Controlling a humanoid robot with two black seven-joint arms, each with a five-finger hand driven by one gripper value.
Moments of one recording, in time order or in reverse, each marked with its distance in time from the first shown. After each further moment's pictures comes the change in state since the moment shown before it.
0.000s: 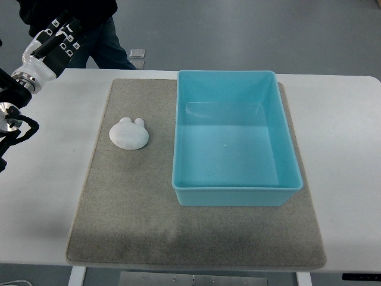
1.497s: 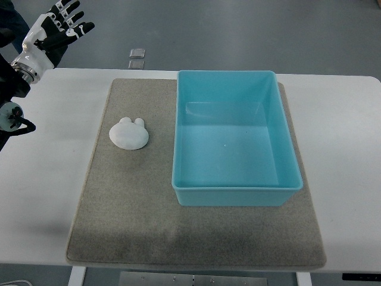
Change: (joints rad) left arm -0.034 0.012 0.016 0.016 0.491 0.009 -0.174; right arm 0.000 0.000 0.000 0.000 0.000 0.001 0.000
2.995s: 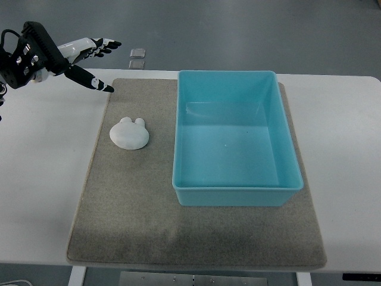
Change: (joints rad) left arm -0.113 0.128 0.167 -0.151 0.774 -0.139 0.164; right arm 0.000 0.000 0.000 0.000 0.000 -0.001 0.000
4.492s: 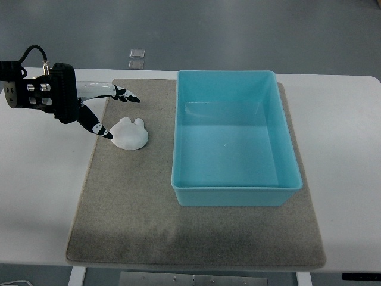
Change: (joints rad) left arm 0.039 0.216 0.058 -0.475 0.171 -0.154 0.118; right arm 0.000 0.000 0.000 0.000 0.000 0.000 0.000
